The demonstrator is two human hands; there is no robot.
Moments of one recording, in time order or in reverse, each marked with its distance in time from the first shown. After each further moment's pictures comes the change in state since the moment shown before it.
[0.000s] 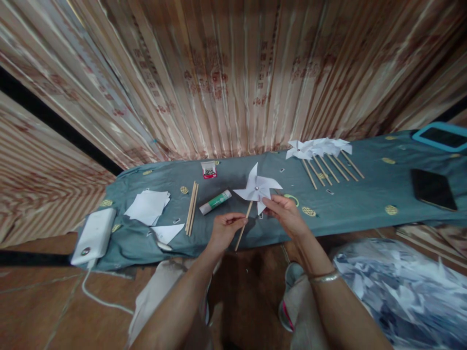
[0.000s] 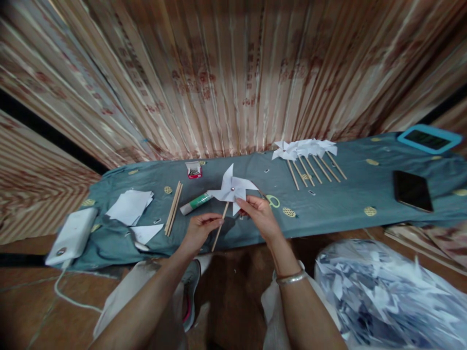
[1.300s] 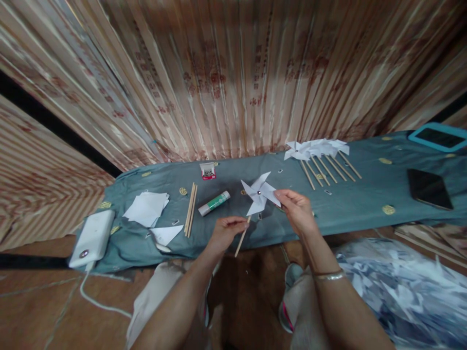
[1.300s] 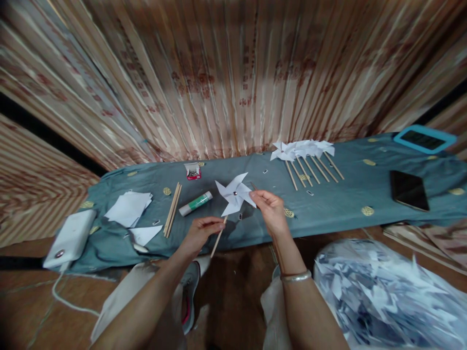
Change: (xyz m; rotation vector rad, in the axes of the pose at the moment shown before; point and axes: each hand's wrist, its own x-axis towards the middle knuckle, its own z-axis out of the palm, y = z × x) left_hand -0.003 0.001 0.001 -0.005 -0.116 -0.087; right_hand 0.008 0.003 -0.023 0.063 0.255 -0.126
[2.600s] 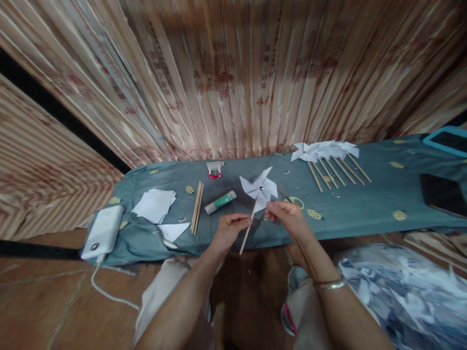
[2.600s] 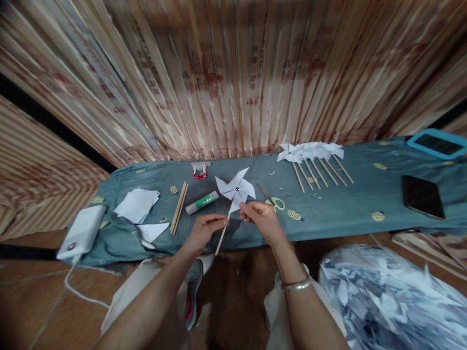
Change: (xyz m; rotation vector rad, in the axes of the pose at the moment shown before) left_hand 0.001 0.004 -0.003 -0.062 0.050 0.003; right_hand -0.020 0.000 0.019 -0.173 -0.253 0.088
